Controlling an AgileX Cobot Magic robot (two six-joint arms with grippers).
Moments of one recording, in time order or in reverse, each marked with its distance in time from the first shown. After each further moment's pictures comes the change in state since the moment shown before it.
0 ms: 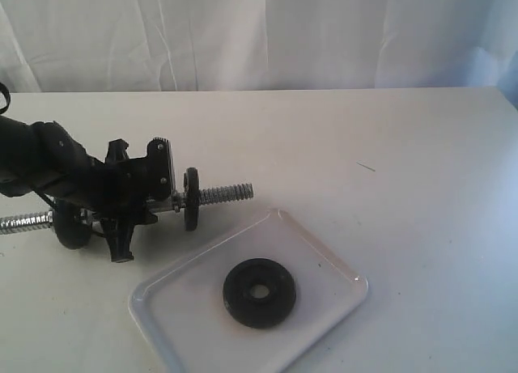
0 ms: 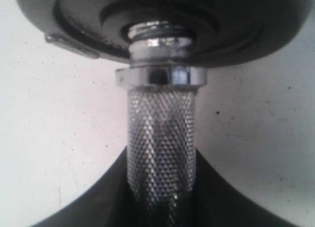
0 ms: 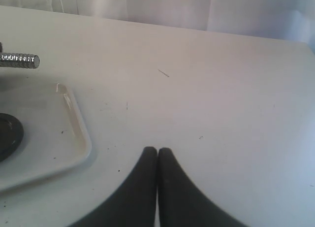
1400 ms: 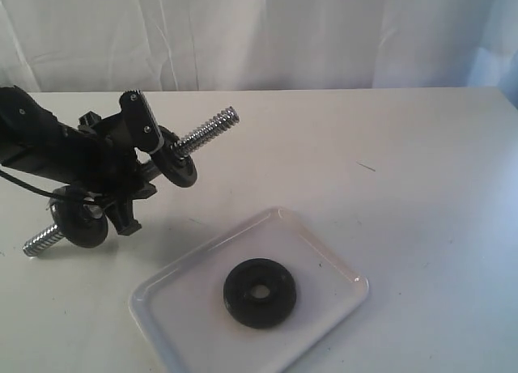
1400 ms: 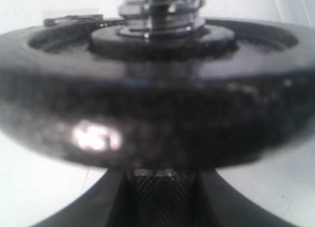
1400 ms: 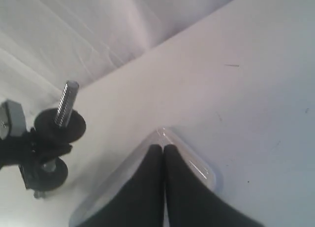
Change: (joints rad) left arm 0.000 -0.190 0.025 0.021 0.063 -0.311; right arm 0.000 0.215 -0.262 0.339 0.071 0.294
